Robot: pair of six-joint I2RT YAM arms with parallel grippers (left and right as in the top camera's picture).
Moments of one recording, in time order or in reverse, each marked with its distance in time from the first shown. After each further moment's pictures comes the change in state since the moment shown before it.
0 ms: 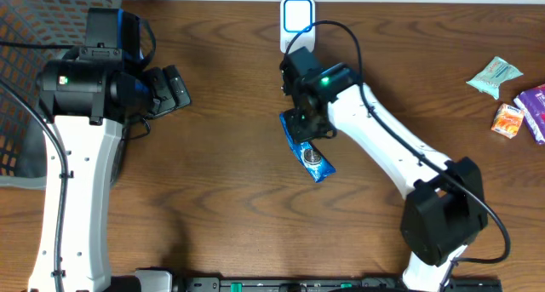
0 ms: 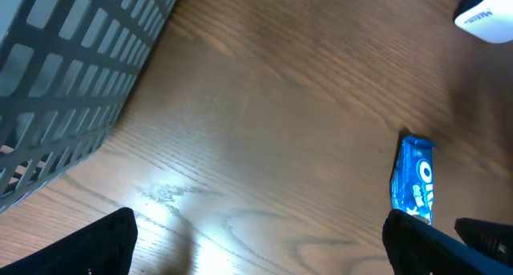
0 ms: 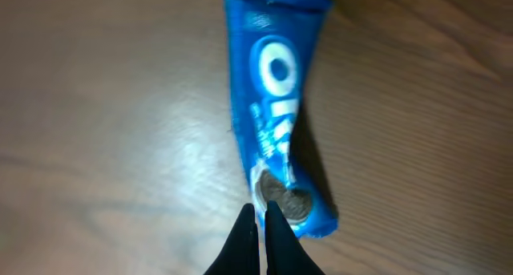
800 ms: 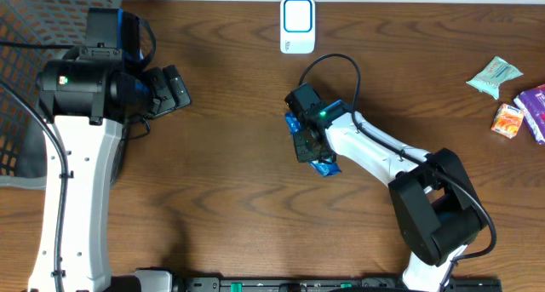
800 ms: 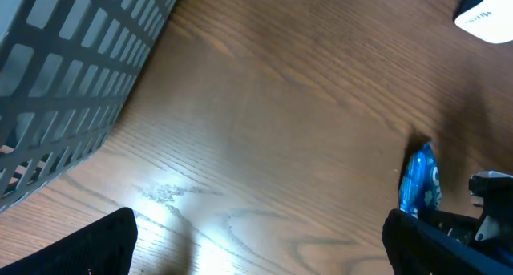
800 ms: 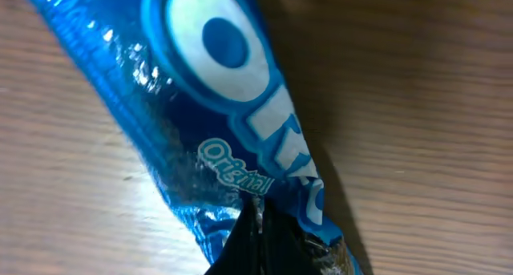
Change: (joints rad) left arm 0.000 0.000 0.000 0.000 0.000 0.000; right arm 0.000 0.002 -0.362 0.347 0.109 0.156
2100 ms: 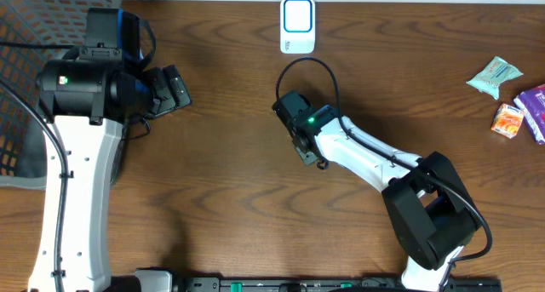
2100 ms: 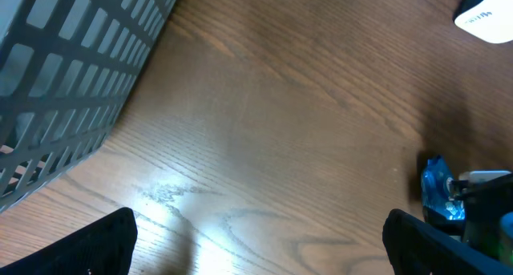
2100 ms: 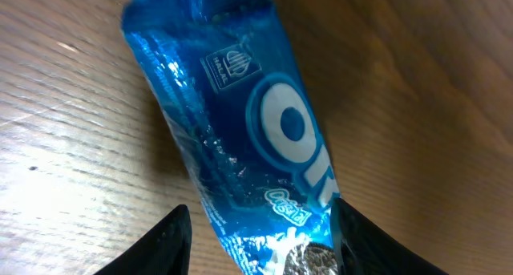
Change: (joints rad) left arm 0.000 0.000 0.000 0.000 0.000 0.000; right arm 0.071 0.000 0.003 0.002 0.288 -0.321
